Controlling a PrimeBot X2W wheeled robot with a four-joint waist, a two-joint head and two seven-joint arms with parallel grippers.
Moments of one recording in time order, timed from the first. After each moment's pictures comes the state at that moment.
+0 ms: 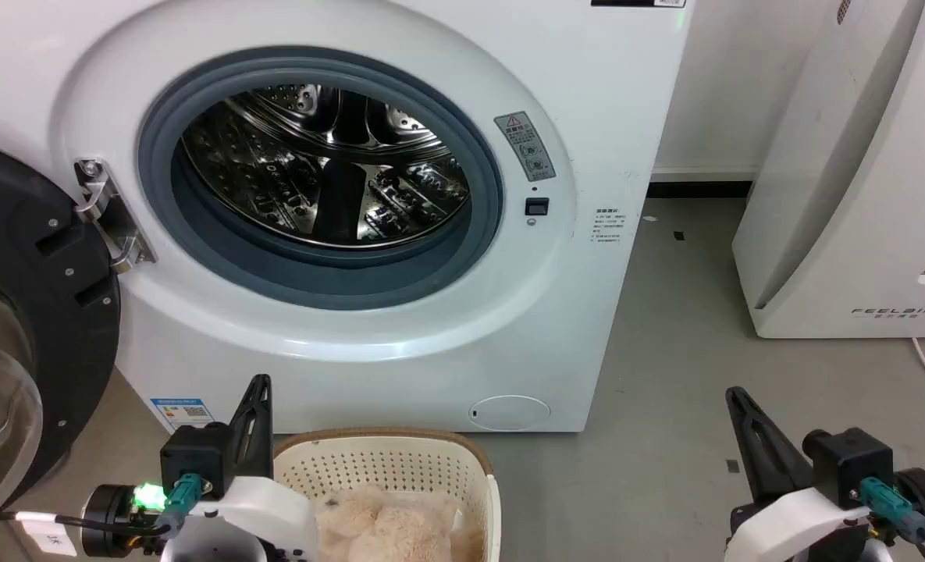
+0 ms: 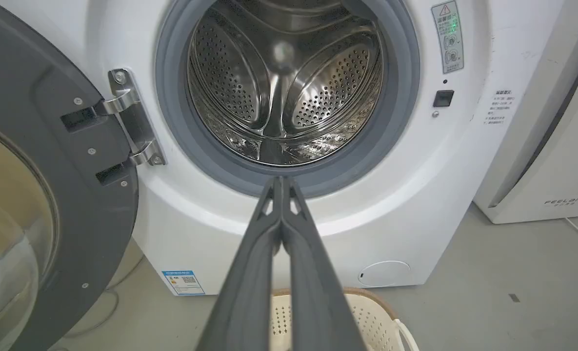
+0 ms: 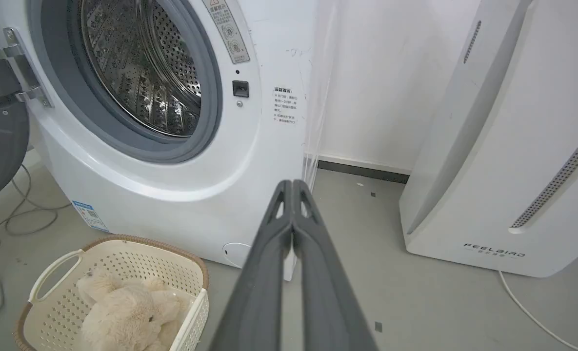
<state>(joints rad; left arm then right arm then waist) -0.01 0.05 0.00 0.00 0.00 0.00 0.00 0.01 -0.05 0.00 0.00 0.01 0.13 0.00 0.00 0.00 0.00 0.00</state>
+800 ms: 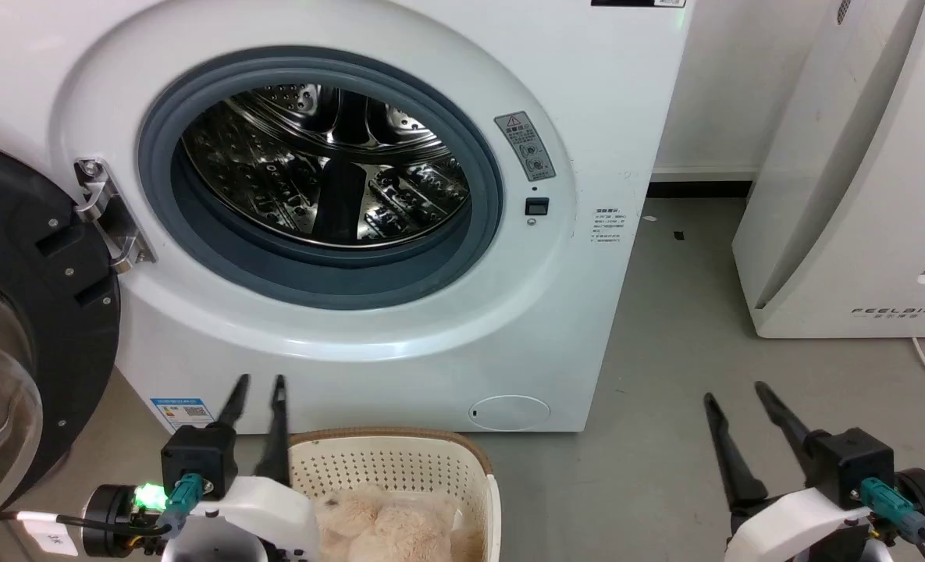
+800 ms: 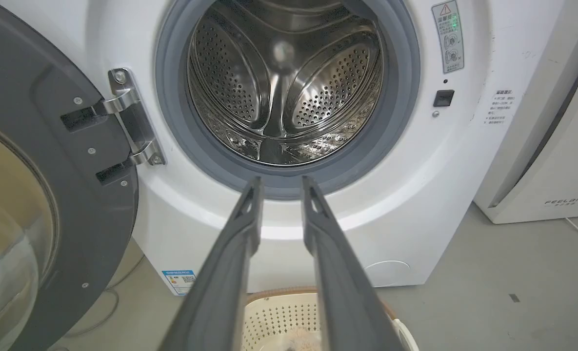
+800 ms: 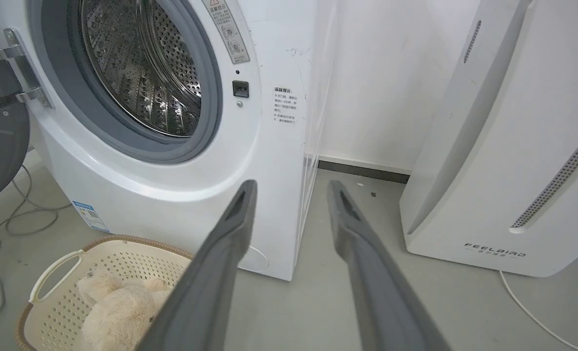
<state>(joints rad) -0.01 0.05 0.00 0.01 0.00 0.01 0.00 0.01 -0.05 0.00 0.00 0.01 0.13 0.00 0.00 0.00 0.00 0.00</state>
